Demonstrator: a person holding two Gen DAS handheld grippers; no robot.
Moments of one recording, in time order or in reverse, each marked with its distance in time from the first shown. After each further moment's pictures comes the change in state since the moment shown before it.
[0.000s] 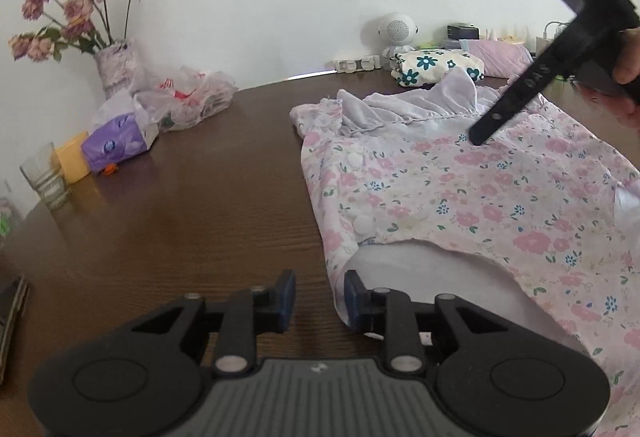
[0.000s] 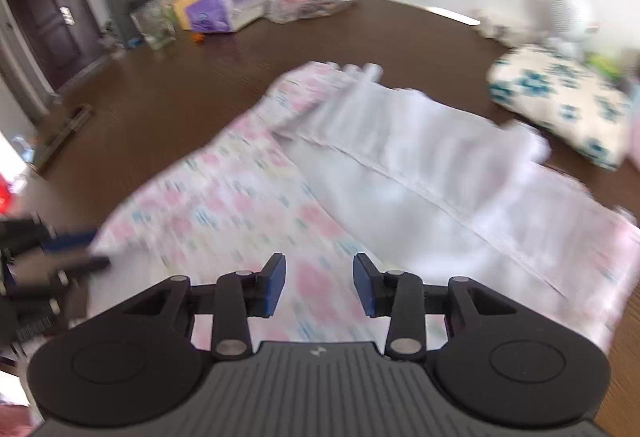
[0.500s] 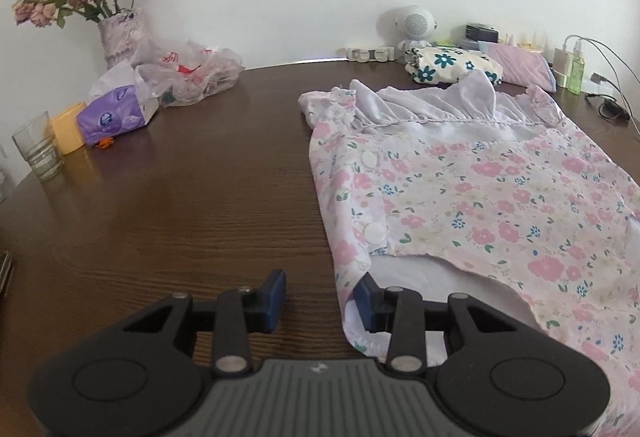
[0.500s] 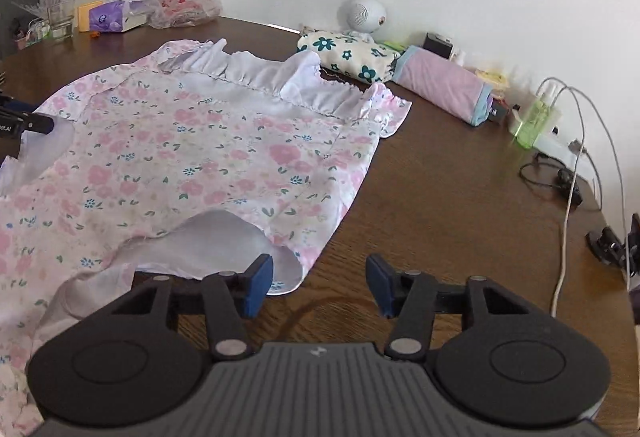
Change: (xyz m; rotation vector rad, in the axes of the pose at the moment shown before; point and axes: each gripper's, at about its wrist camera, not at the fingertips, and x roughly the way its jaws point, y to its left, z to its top) left arm 0.022 0.022 0.006 -0.174 0.065 -0.032; right arm -0.094 0.025 -0.179 0.079 -0.163 -0.451
